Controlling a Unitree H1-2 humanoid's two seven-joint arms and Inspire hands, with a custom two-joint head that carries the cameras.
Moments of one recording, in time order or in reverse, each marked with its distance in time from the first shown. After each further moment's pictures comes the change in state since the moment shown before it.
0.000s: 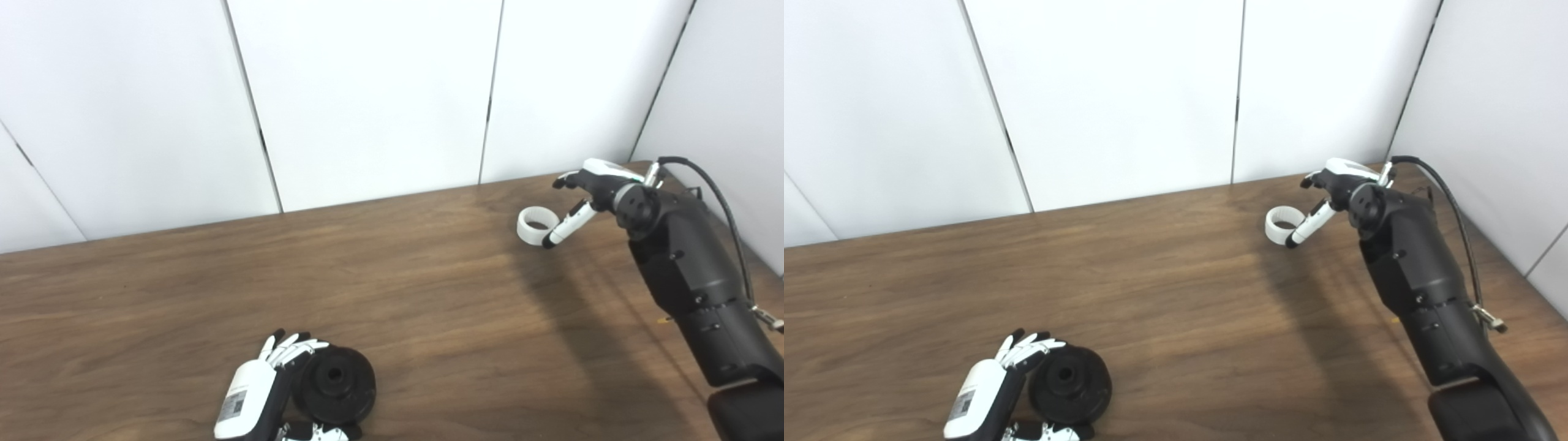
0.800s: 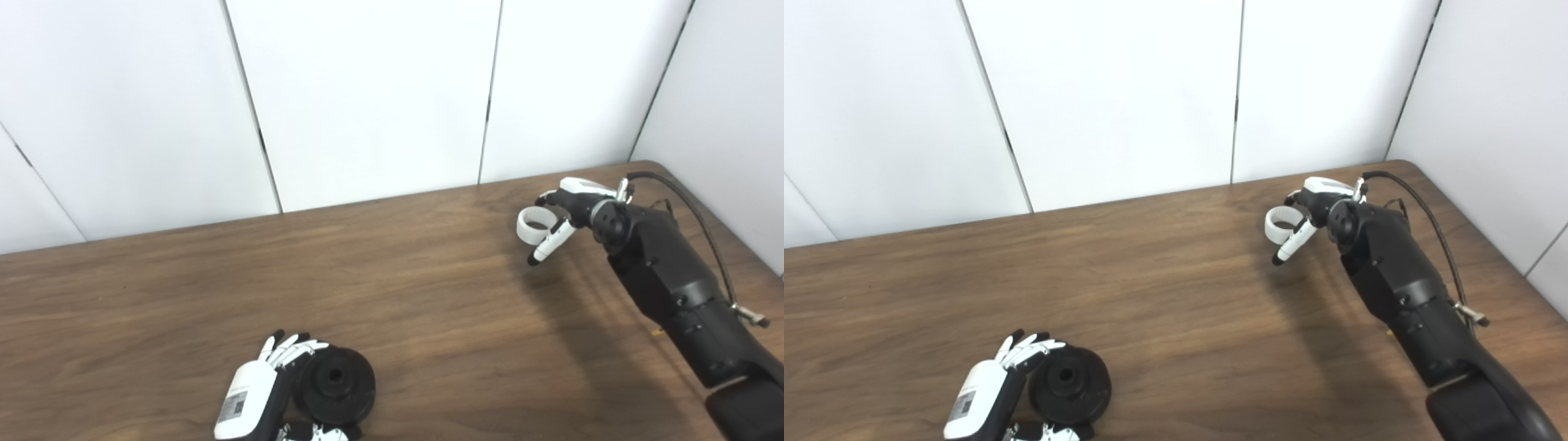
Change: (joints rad) left arm 0.001 -0.003 0.001 0.000 0.018 0.001 -0.001; right arm -0.014 -0.022 0.144 0.099 0.078 -0.007 -0.104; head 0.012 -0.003
